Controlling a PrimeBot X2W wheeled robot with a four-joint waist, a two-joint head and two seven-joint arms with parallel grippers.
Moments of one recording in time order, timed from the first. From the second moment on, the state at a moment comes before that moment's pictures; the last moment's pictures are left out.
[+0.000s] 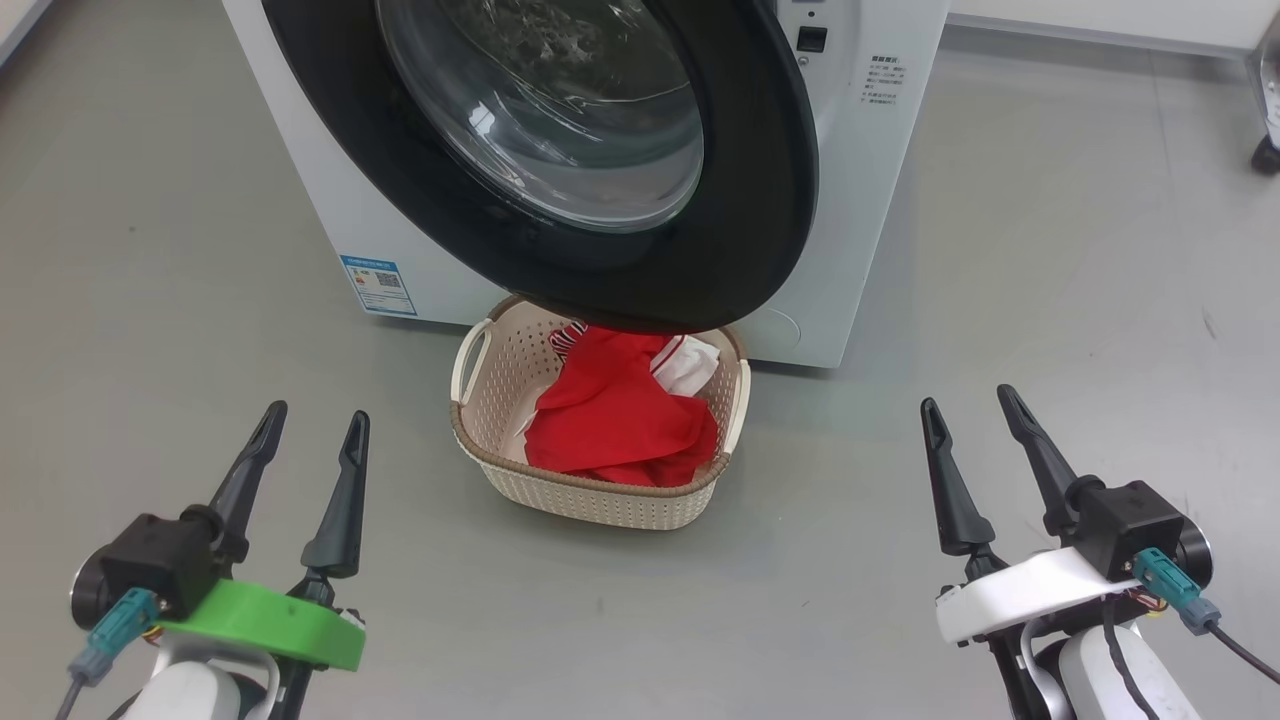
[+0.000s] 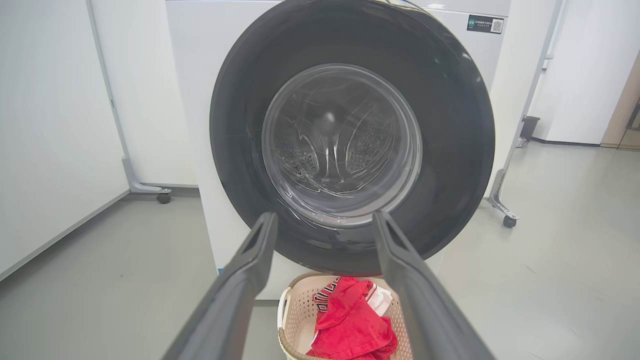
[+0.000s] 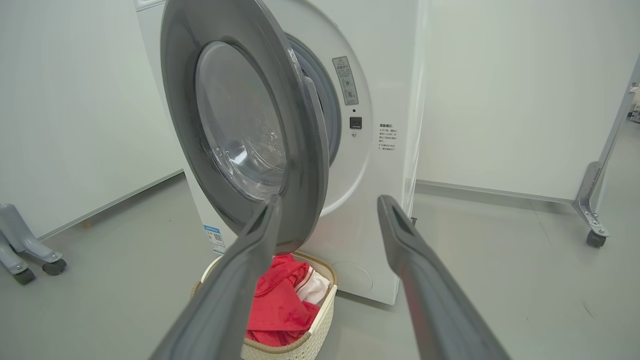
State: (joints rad) left arm -0.13 0.26 -0.29 0.13 -0.55 -0.08 -0.26; right arm -0.05 -0.09 0.19 0.13 0.27 0.04 -0.25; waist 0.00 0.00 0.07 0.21
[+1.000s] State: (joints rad) left arm -0.07 0.17 -0.21 0.07 -0.44 -0.11 -0.26; right arm -0.05 -0.08 0.18 0.11 0.25 0.02 -0.25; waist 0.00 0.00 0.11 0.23
